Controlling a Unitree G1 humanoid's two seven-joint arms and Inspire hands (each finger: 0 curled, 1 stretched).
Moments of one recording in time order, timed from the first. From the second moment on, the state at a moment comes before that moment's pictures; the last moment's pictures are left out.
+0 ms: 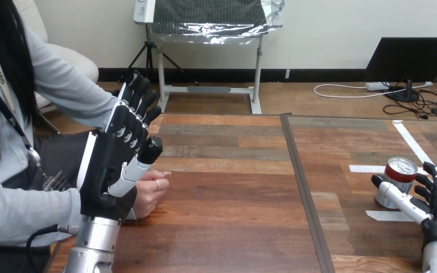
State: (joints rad) left arm -0.28 0.04 0.21 0.80 -0.34 -0.93 -0.58; right arm -0.42 -0.36 -0.26 1.30 -0.01 -0.54 -0.20
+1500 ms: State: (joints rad) left arm -0.24 0.03 0.21 0.74 -0.35 -0.90 -0.59; right arm -0.49 -0.36 -0.28 1.30 0.00 -0.42 -0.24
